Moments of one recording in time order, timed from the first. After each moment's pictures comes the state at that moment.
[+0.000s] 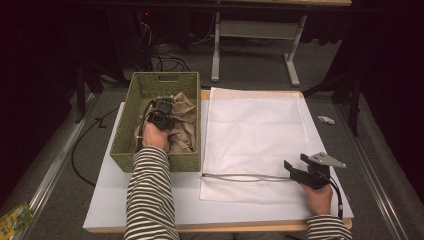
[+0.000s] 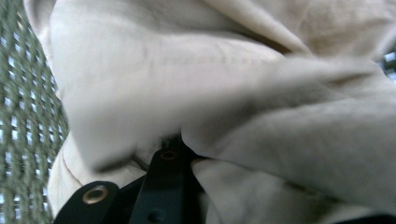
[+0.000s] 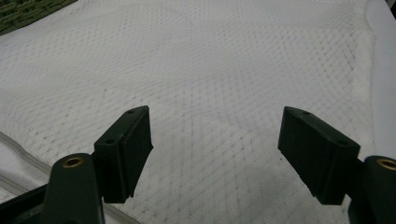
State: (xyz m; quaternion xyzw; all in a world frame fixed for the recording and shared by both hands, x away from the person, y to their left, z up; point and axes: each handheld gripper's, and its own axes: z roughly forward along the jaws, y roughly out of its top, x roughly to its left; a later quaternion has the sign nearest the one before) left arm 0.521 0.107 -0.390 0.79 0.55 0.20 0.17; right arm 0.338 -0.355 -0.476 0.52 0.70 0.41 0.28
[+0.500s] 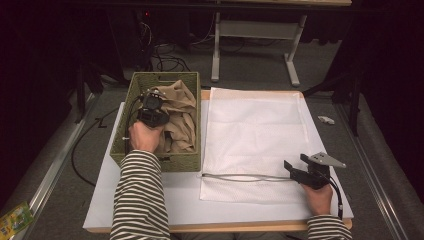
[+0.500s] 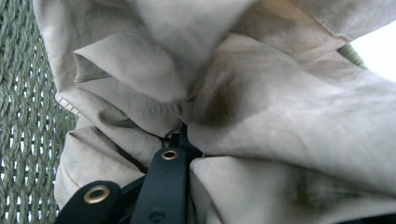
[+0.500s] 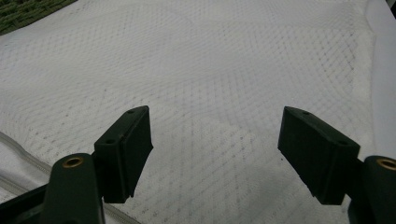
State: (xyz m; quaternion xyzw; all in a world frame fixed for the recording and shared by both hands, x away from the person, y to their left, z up) left arm 0.494 0.128 -0.347 0.77 0.54 0.20 0.29; right arm 0.338 -0.355 -0.476 0.52 0.70 0.41 0.28
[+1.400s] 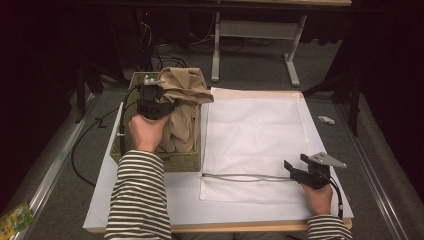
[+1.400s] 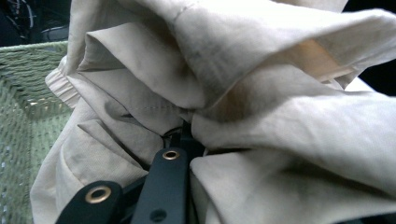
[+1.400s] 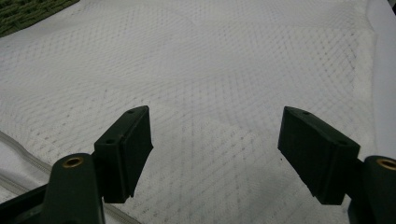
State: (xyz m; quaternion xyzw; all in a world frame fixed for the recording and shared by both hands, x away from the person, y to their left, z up) left arm 0.461 0.115 -0.284 0.74 0.48 0.20 0.43; right arm 0.338 -0.356 -0.476 0.52 0.70 0.41 0.27
